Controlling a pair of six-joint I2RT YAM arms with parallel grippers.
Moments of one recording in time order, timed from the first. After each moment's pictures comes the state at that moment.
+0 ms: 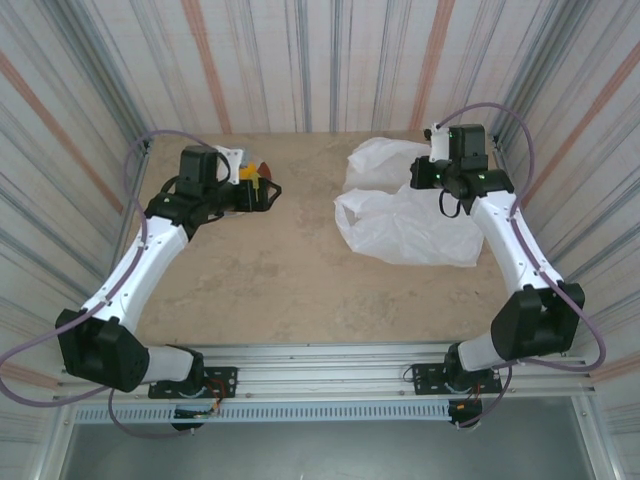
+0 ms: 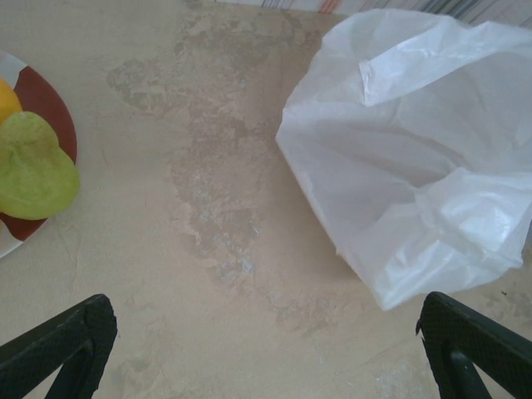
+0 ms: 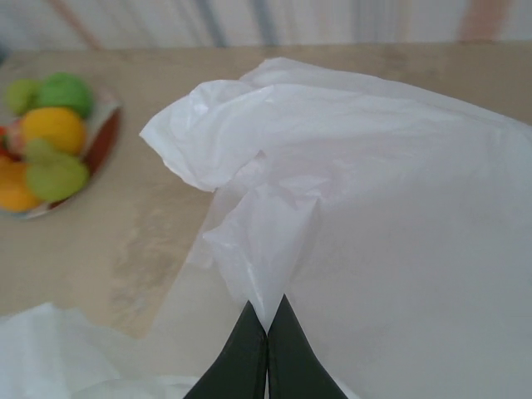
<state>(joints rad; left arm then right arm) -0.31 1.33 1.24 -0.55 0.34 -0.24 0.14 1.44 1.37 -0.58 -0.29 0.09</state>
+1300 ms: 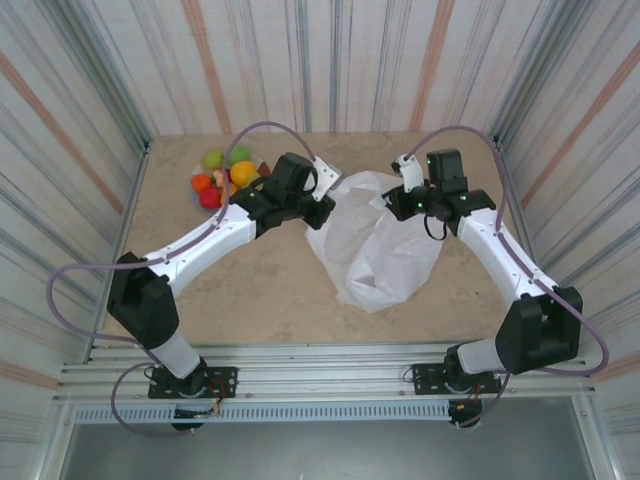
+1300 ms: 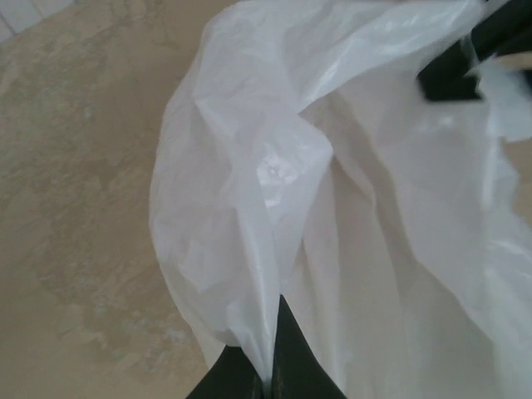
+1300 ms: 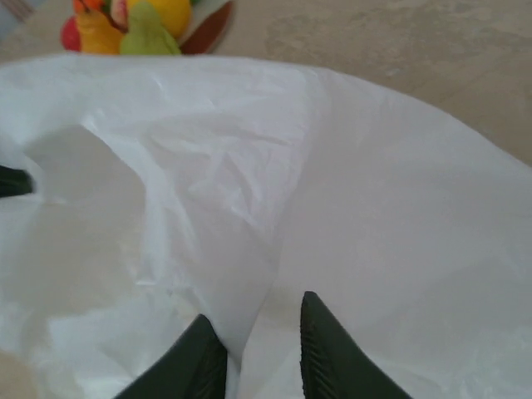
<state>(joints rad) -0.68 1.63 1.42 -0.46 0.19 0.05 0.26 1.37 1.14 -0.50 -0.37 -0.08</state>
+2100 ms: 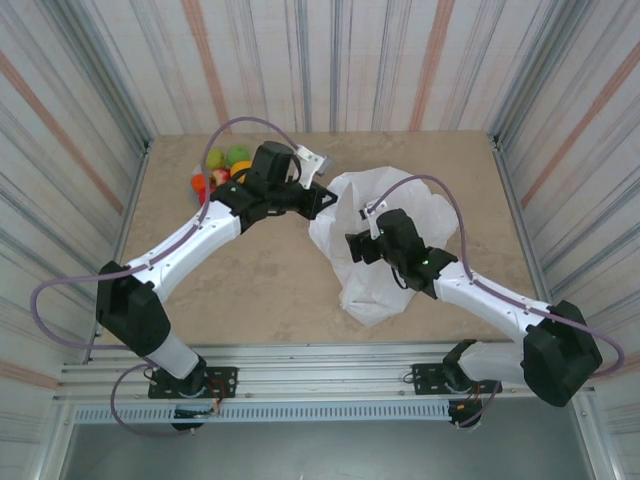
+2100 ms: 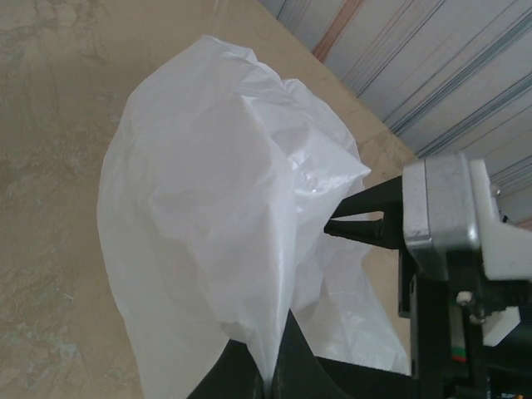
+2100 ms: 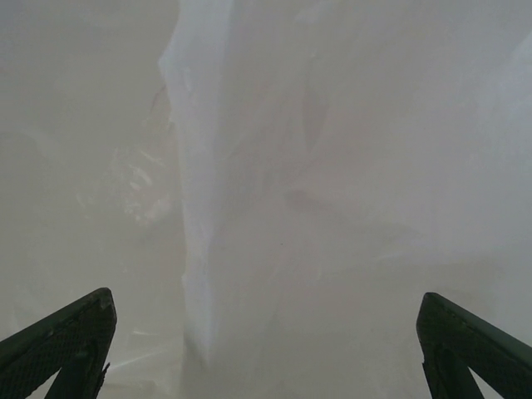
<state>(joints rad) -0.61 1.58 1.43 -0.44 0.45 -0.18 0.69 1.23 0.73 -0.08 0.22 0.12</state>
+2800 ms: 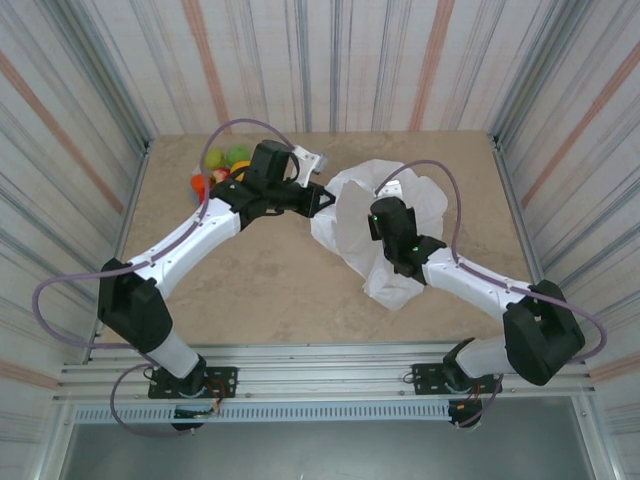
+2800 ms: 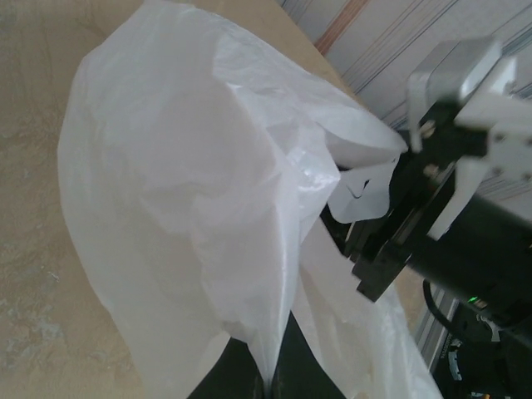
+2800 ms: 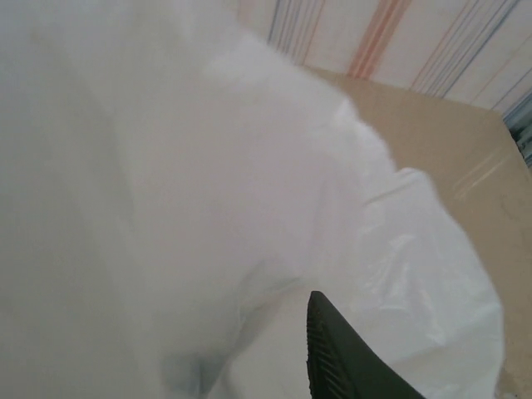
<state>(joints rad) -0.59 1.60 1.44 -0.47 0.48 -0.23 0.63 1.35 0.82 -0.02 0.61 0.11</state>
